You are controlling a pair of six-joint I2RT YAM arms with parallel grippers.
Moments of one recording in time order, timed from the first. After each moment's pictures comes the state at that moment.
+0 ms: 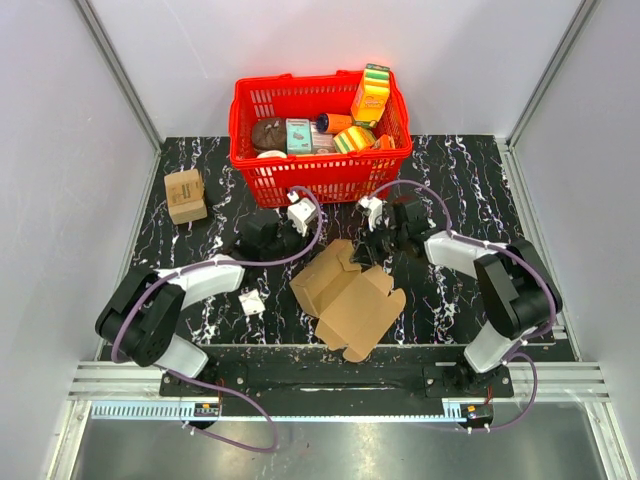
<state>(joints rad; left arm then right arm) -0.56 1.49 0.69 0.38 0.36 0.04 0.43 1.68 0.85 0.09 -0.70 -0.05</state>
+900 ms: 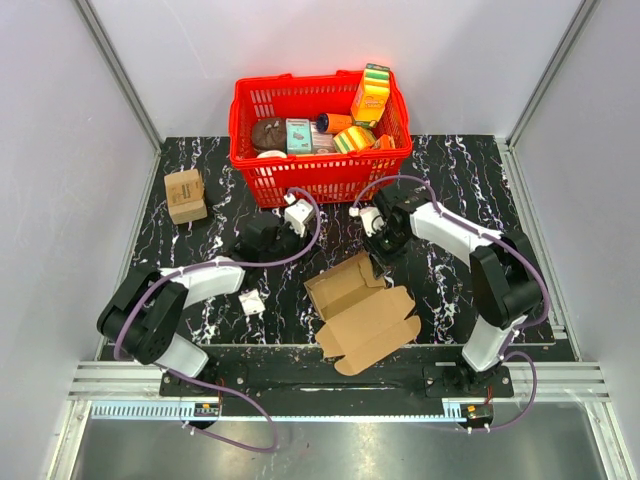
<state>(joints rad) -0.55 1.48 0.65 0.41 0.26 0.01 0.50 1.74 1.23 -0.82 -0.32 -0.16</state>
